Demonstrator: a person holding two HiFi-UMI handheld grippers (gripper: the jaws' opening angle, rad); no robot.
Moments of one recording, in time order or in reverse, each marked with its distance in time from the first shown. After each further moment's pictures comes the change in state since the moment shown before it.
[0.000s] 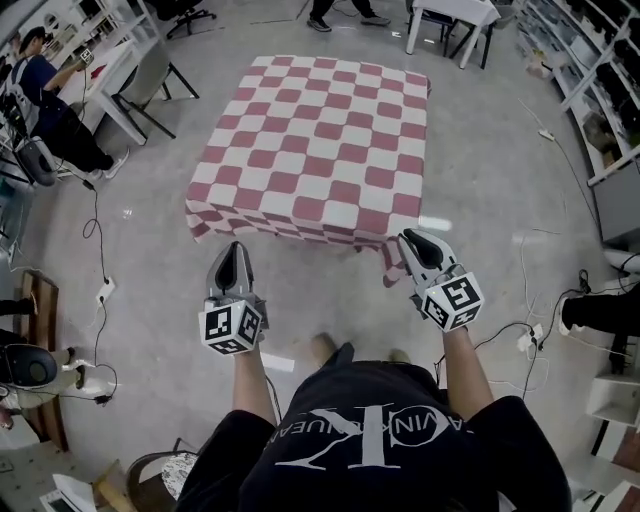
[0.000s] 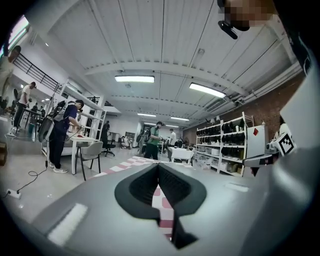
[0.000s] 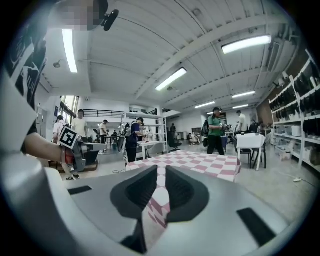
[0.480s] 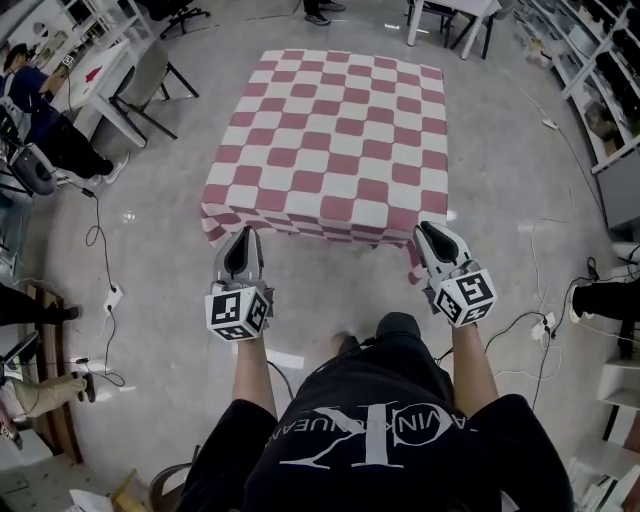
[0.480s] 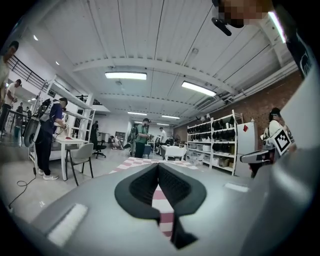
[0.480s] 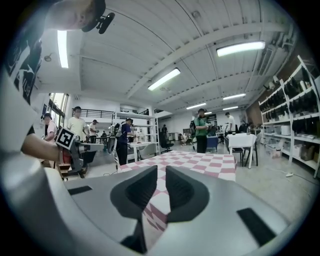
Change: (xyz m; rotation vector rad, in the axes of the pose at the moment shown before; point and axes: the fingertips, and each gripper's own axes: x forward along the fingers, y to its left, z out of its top) left arm 0.042 0.055 0.002 0.054 0.011 -0.123; right arm 0.048 0.017 -0.004 0.025 -0.008 -0.114
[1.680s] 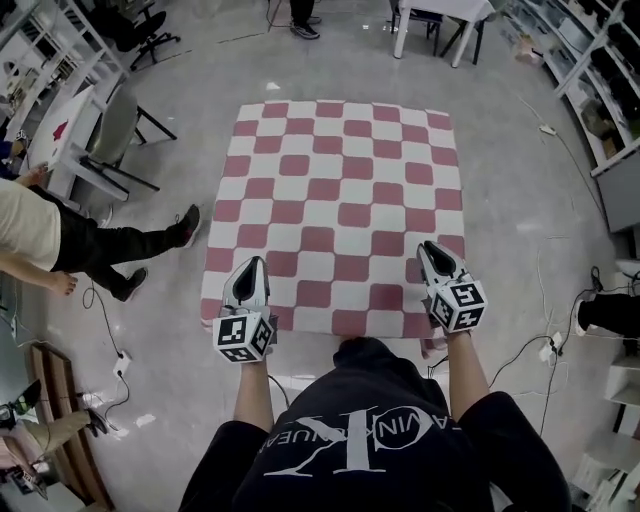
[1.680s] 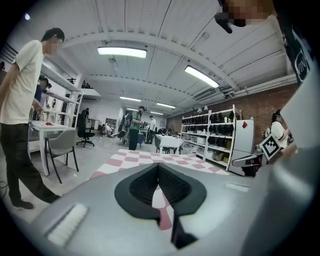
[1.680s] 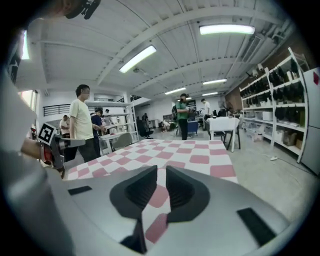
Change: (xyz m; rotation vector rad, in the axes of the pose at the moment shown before) left arm 0.249 0.083 -0.025 -0.035 0.149 -0.119; right arm 0.209 -0.159 -0.031 0.137 0.173 -0.223
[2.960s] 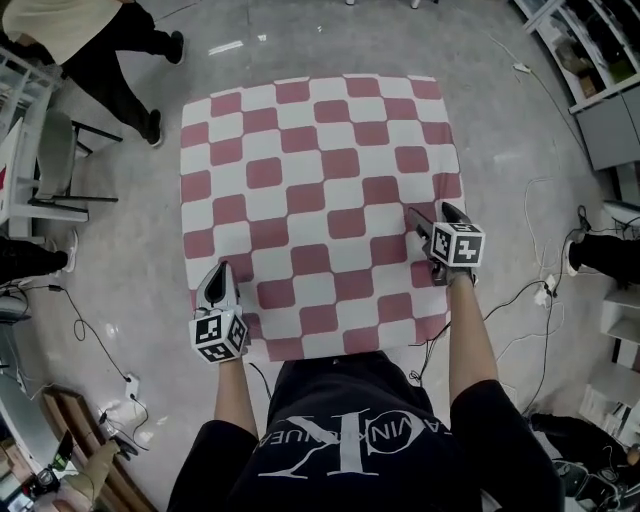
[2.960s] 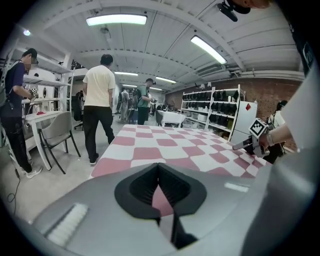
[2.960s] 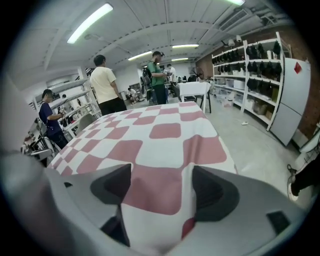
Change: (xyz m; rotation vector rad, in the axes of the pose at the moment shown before) left arm 0.107 0.107 -0.066 0.025 0.310 -0.033; right arm 0.114 -0.114 -0.058 0.251 0.394 -0.298
